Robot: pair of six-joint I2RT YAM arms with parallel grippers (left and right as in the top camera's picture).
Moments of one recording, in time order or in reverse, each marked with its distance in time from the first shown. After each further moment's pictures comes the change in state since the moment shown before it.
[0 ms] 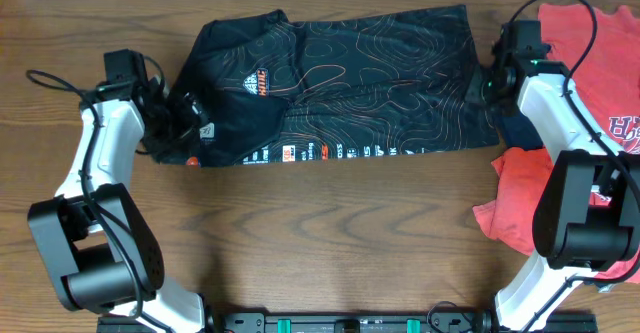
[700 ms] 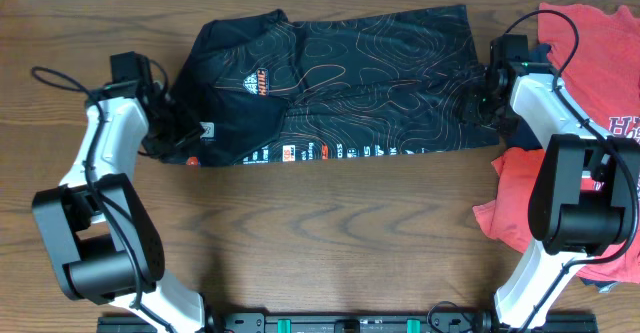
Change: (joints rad) left arm -0.040 0.040 0.000 0.020 -0.051 0.032; right arm 0.000 0.082 -0.003 -0.087 0.053 -0.012
